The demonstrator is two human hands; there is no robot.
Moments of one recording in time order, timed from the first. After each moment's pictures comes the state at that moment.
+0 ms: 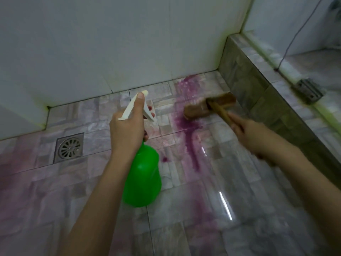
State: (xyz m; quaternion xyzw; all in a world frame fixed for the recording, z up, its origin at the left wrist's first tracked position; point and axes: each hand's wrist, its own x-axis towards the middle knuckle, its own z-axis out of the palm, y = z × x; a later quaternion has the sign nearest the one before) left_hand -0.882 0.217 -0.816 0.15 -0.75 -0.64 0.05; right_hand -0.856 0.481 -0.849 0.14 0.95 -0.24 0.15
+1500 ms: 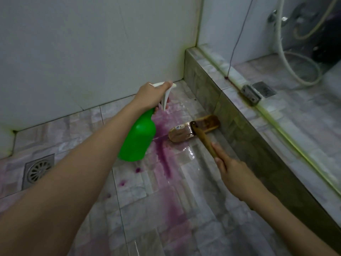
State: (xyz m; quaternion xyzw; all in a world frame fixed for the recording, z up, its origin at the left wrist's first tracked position) left_hand -0.995 0.337 -0.817 -0.06 -0.84 -0.51 -0.17; right_hand -0.753 0.498 -0.868 0.19 0.93 -0.27 0.13
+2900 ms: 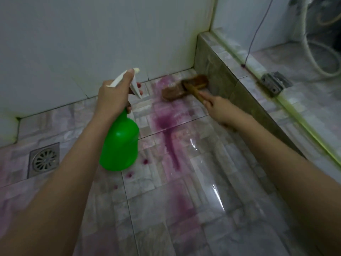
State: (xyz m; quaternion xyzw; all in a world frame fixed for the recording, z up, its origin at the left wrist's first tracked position) left_hand -0.972 0.240 -0.819 0.01 -0.79 -0.62 -0.03; right_hand -0.914 0.514 -0.868 0.11 0.96 -0.25 0.10
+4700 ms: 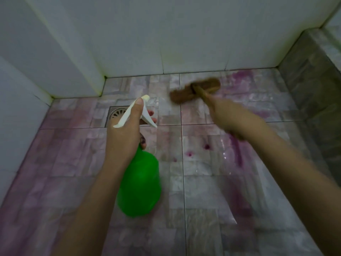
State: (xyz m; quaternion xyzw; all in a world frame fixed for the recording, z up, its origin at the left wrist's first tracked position) left_hand -0.817 0.103 -0.817 0.19 -0.74 -0.64 0.09; right_hand -0.911 0.319 -0.850 -0.09 0.97 -0.16 0.17
